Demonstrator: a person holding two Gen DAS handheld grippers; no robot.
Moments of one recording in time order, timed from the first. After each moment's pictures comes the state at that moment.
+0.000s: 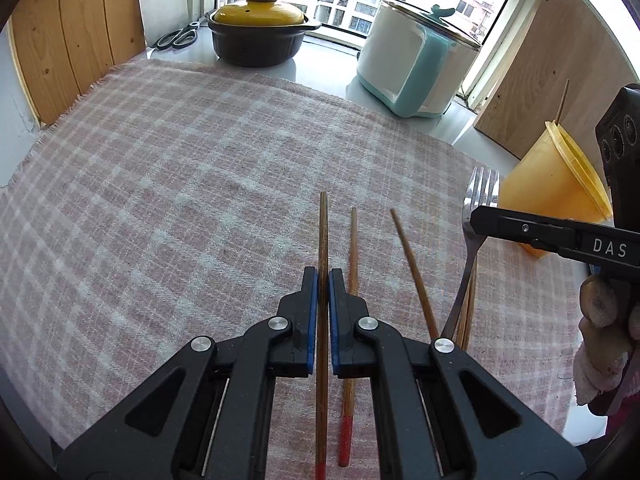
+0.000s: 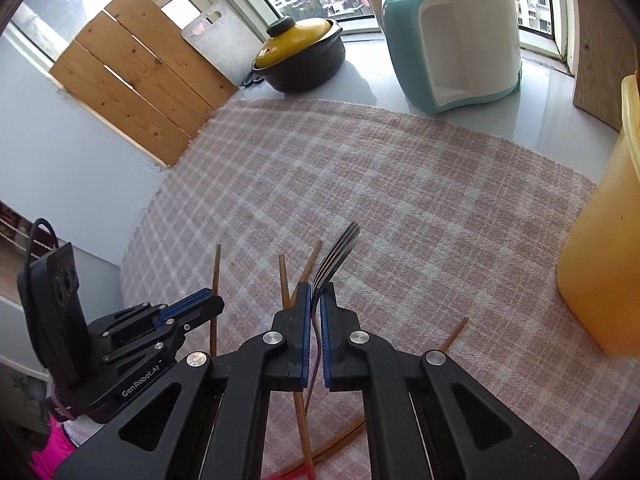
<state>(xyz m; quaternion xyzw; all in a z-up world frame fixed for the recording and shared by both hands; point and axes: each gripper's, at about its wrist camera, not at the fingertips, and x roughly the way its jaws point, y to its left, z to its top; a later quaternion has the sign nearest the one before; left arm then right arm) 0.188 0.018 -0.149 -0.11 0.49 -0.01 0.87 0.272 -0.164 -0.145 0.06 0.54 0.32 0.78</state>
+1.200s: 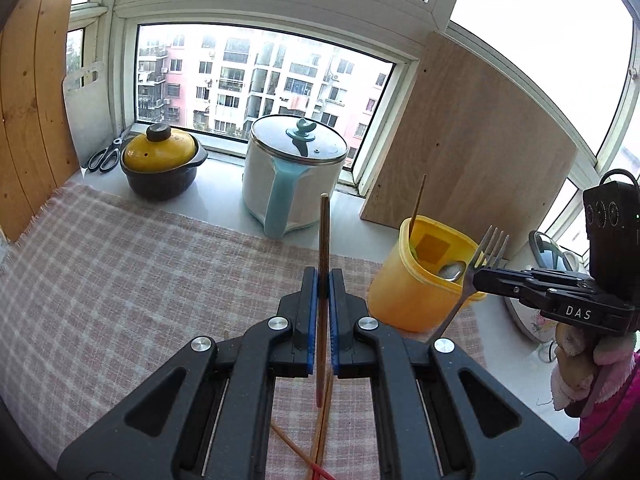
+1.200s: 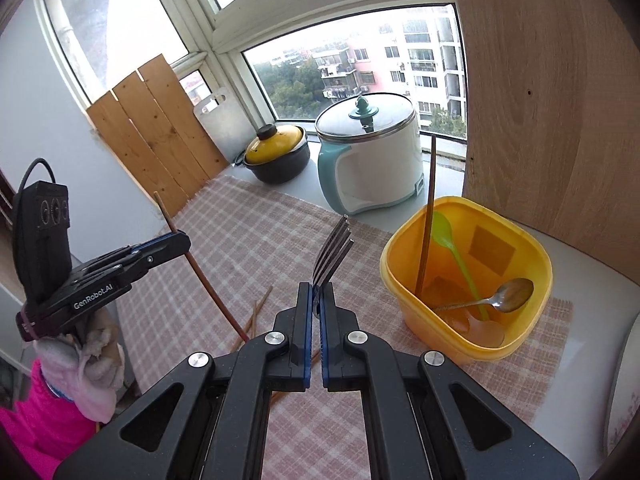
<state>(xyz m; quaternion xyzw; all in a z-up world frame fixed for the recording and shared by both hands) 0.210 -0.059 -0.014 -0.11 0.36 -0.12 0.92 0.237 -0.288 -0.019 0.03 0.43 0.29 0.86</state>
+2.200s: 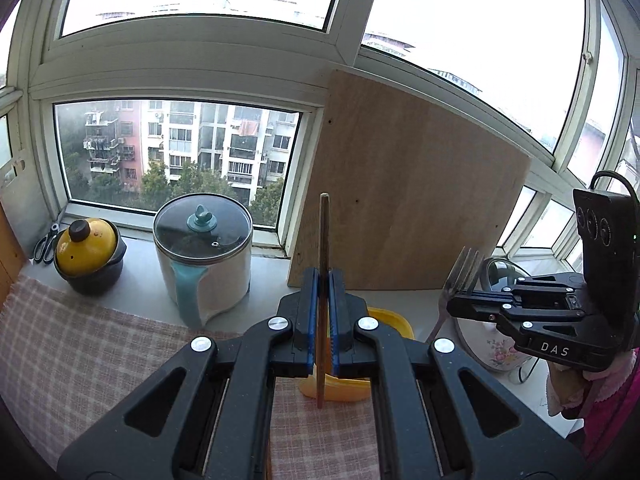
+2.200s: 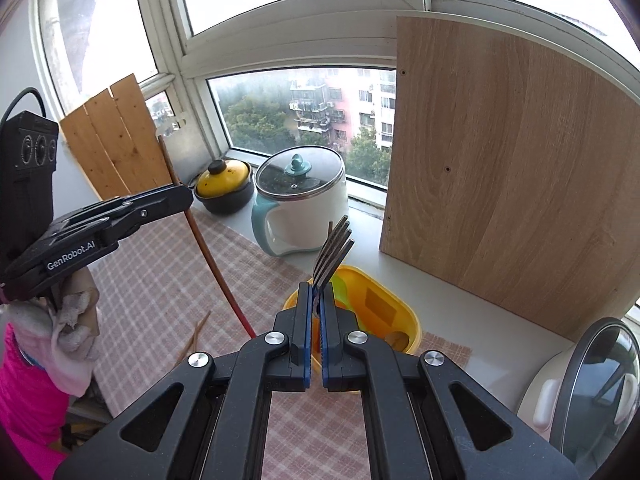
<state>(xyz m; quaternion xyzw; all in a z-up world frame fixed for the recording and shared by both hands) 0.271 -0.151 0.065 -0.07 0.31 -0.20 0.93 0.253 -0.339 0.052 -0.04 0.40 0.22 0.89</state>
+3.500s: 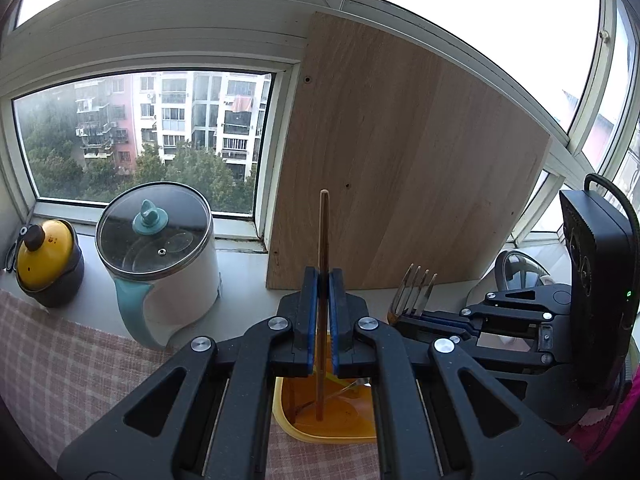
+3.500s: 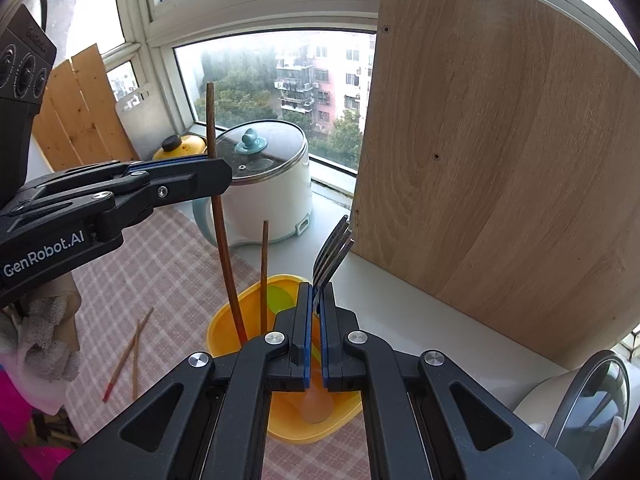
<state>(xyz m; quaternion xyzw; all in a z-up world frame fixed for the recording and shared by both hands) 0.344 -0.210 0.023 -0.05 0.36 -0.21 0.91 0.319 -0.337 0.003 -0.08 0.43 0.18 0.88</state>
